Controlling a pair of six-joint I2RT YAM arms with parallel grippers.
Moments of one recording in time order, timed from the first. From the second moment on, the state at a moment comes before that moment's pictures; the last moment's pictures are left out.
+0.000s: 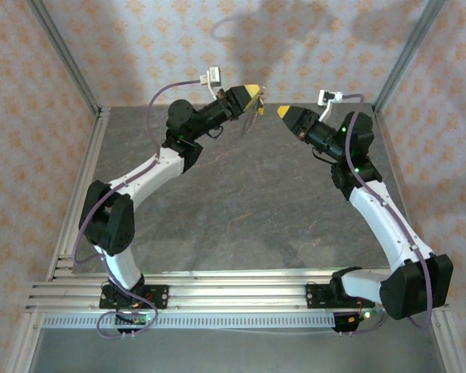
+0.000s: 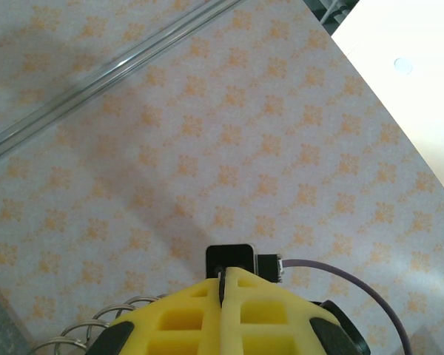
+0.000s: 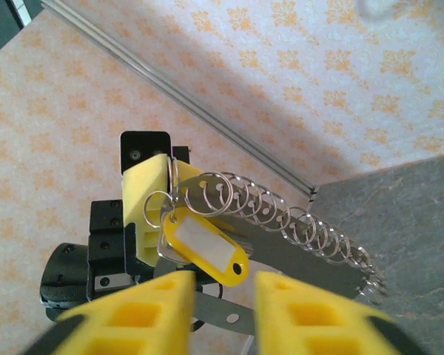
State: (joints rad) left arm -0.45 1.77 1.43 0.80 0.58 -1.29; right arm 0.24 1.22 1.11 0.20 -0.63 0.96
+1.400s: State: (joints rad) left arm -0.45 1.77 1.46 0.74 0.60 -1.26; right arm 0.32 1.39 1.31 0.24 -0.60 1.01
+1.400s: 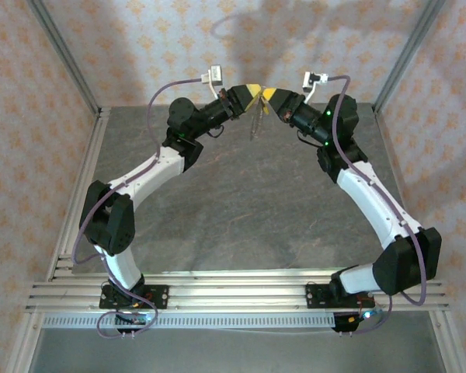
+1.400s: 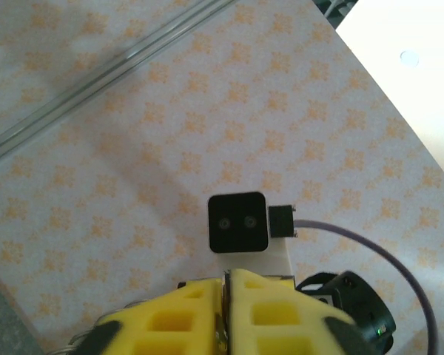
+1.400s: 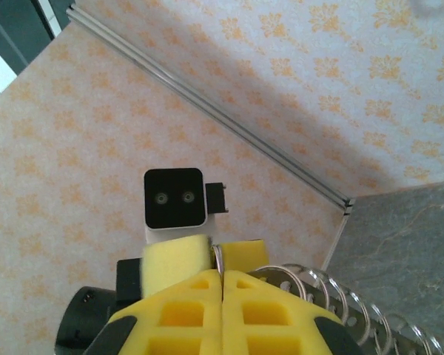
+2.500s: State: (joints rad) left arm -0.32 2.03 2.21 -0.42 1.00 -0.46; right arm 0.20 1.67 1.86 -0.49 -1.04 0.48
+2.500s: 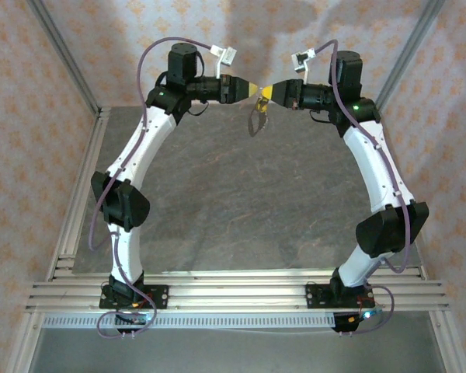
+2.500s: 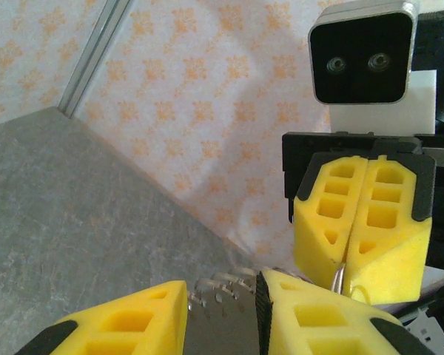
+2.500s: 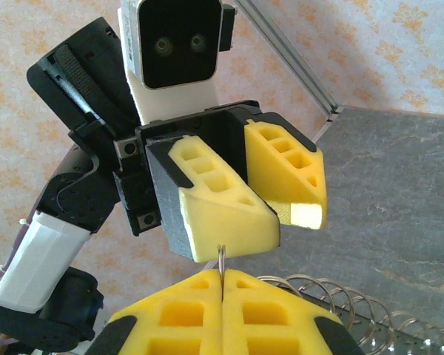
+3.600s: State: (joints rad) left arm -0.31 2.02 2.26 -0.46 1.03 -0.42; right arm 0.19 1.67 1.86 -0.52 -1.04 0.44
